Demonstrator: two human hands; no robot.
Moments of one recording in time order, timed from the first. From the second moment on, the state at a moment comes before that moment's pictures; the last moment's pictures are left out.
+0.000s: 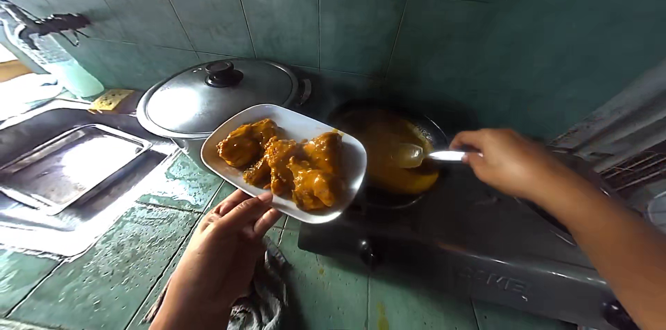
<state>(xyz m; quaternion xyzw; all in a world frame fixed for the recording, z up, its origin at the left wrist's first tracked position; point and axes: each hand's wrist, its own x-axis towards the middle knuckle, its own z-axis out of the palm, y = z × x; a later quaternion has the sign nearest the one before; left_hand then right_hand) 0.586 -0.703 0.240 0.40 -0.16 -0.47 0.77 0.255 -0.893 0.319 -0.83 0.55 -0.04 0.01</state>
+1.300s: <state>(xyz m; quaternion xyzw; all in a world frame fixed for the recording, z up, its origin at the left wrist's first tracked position) 0.609 -0.677 0.238 0.40 -0.13 -0.42 0.80 0.295 -0.740 0.167 -0.74 0.50 -0.15 0.42</state>
